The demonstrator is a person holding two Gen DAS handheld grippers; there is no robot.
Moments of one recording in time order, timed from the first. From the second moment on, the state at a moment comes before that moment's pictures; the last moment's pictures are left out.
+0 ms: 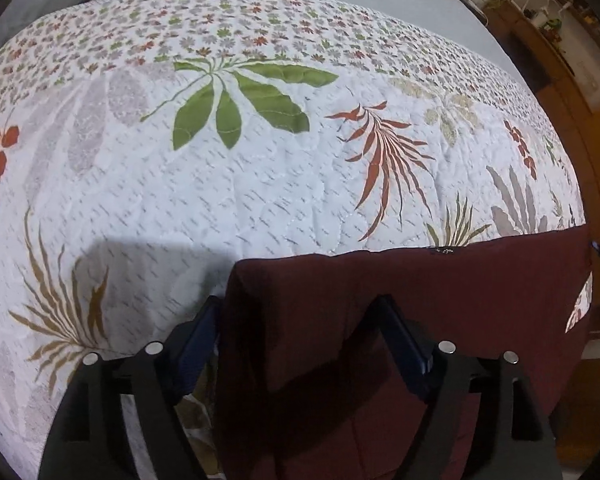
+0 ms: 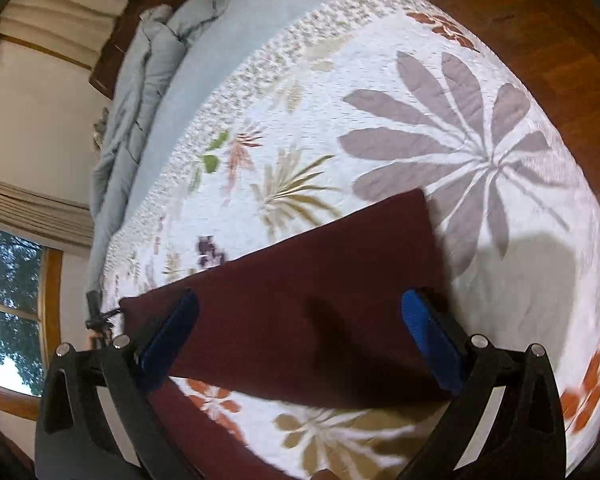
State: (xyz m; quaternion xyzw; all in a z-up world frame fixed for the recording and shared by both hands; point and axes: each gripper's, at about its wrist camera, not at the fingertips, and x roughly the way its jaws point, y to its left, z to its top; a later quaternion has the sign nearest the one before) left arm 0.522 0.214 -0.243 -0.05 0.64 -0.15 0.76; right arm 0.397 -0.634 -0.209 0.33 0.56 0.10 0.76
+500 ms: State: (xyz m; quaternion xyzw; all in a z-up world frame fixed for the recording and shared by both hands) left arm 0.522 0.218 -0.244 -0.07 0.62 -0.13 0.77; right arm 0.431 -0.651 -0.244 0.29 0.58 0.14 0.75
